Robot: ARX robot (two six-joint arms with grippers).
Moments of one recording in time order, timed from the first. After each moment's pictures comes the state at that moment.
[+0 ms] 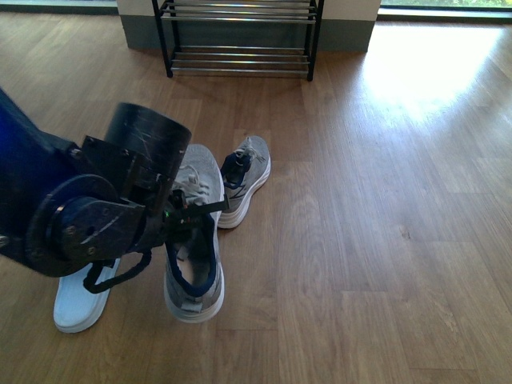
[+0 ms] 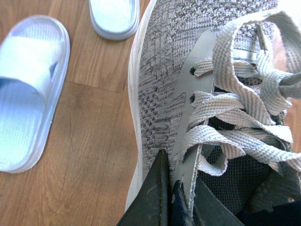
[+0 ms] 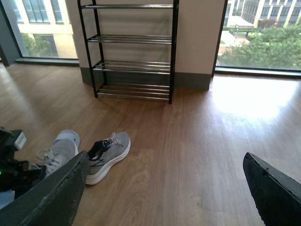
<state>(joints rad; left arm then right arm) -0.42 2.30 0.97 0.46 -0.26 -0.53 0.00 0.00 0.02 0.00 0.00 -0.01</state>
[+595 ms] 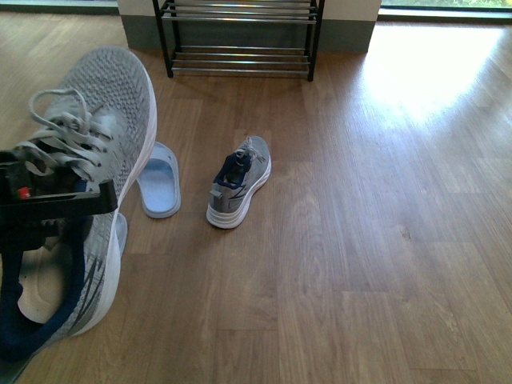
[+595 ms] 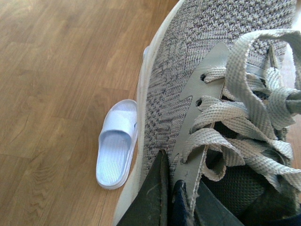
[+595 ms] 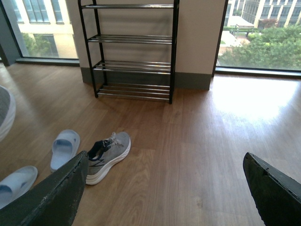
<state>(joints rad) -0.50 1.49 0.36 0.56 -0.54 -0.34 0.00 0.00 0.02 0.00 0.00 -0.01</state>
